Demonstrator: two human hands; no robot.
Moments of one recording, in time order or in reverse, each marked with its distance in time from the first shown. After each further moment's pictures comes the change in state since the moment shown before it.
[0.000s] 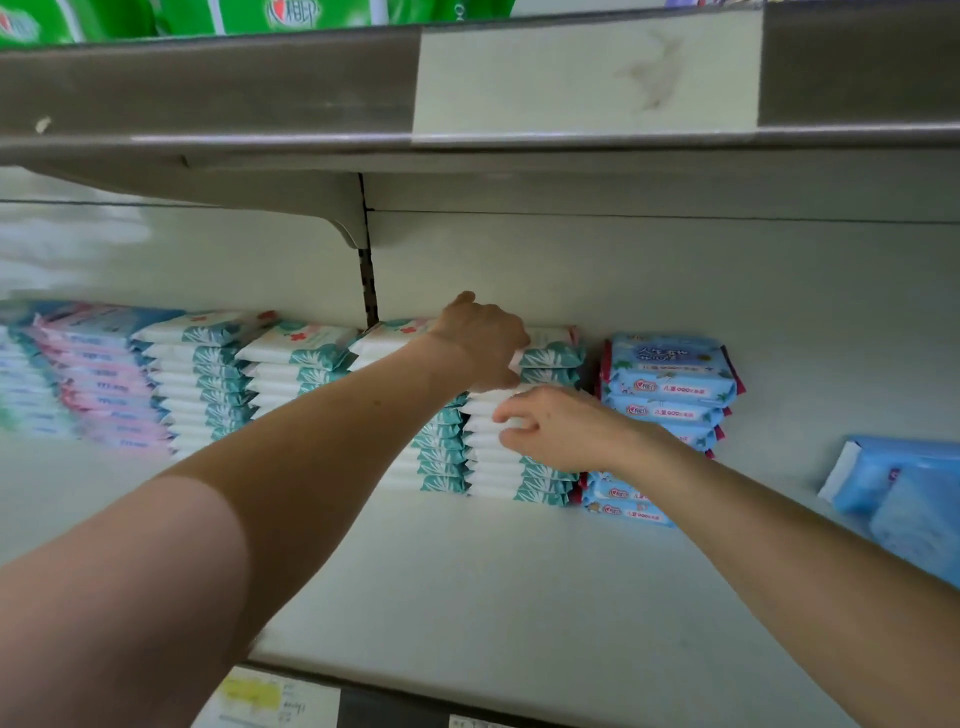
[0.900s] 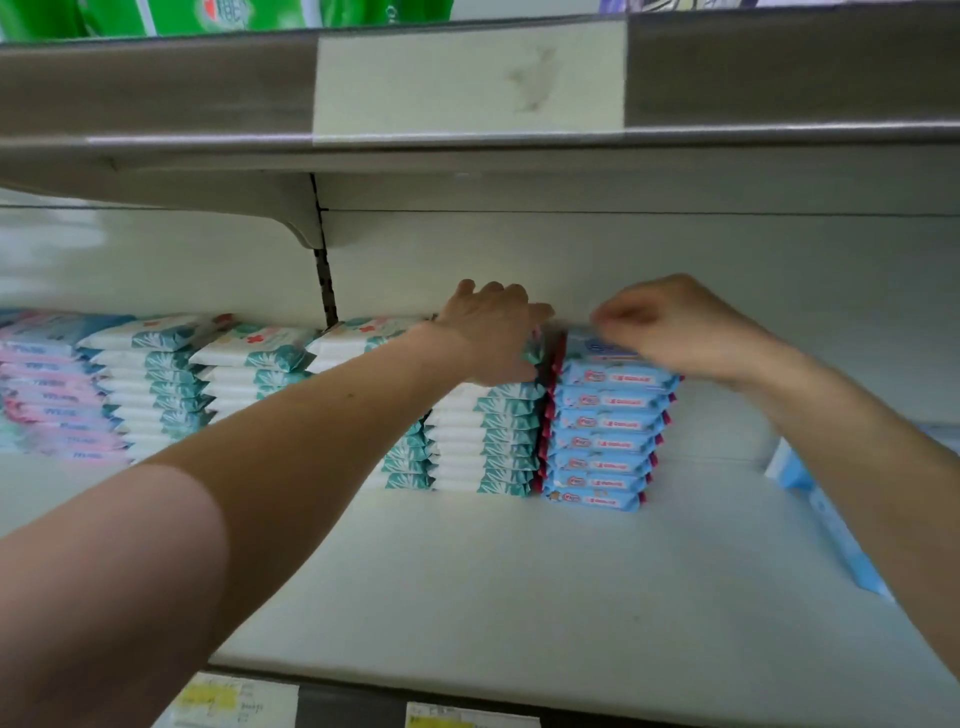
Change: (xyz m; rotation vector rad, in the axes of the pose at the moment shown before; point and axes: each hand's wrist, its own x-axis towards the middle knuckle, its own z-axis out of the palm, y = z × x) left_hand 0.007 0.037 -0.025 -0.152 0.115 0.104; right_hand -0.053 0.061 -0.088 0.145 0.428 0.077
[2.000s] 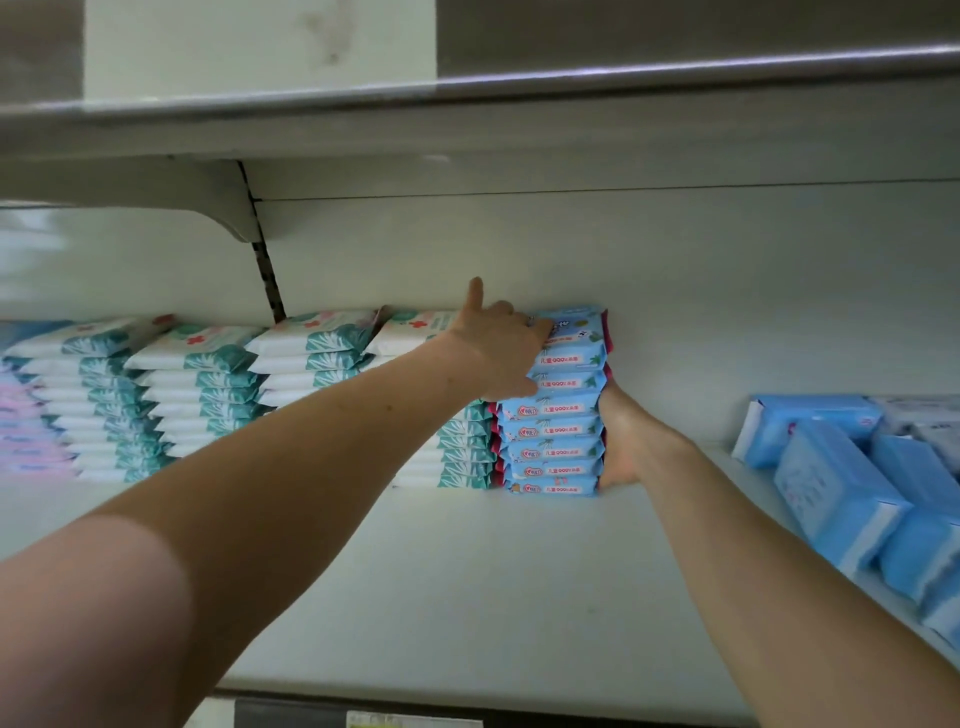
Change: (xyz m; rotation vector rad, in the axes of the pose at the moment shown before) left_hand 0.035 0.049 0.023 0.217 -0.173 0.063; right_hand -0.011 0.080 0.095 1.204 -0.307 0.940
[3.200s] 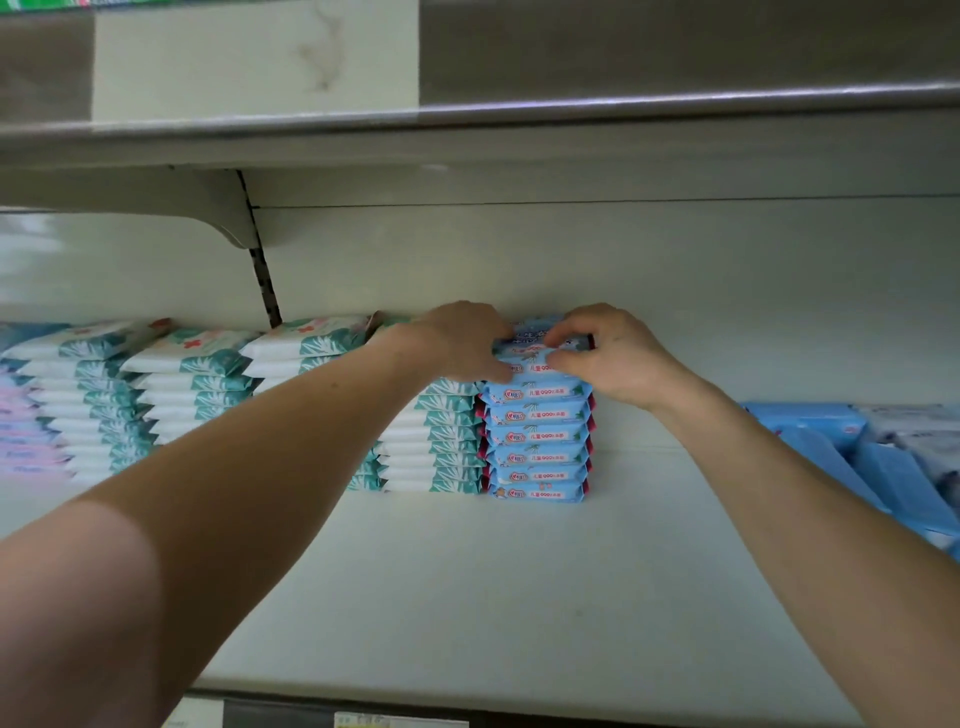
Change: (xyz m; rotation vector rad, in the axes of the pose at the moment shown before) left_hand 0.001 -0.028 -0.002 -0.317 -0.035 -0.048; right_hand -0.030 -0.056 -0.001 -0.996 0.282 -0.922
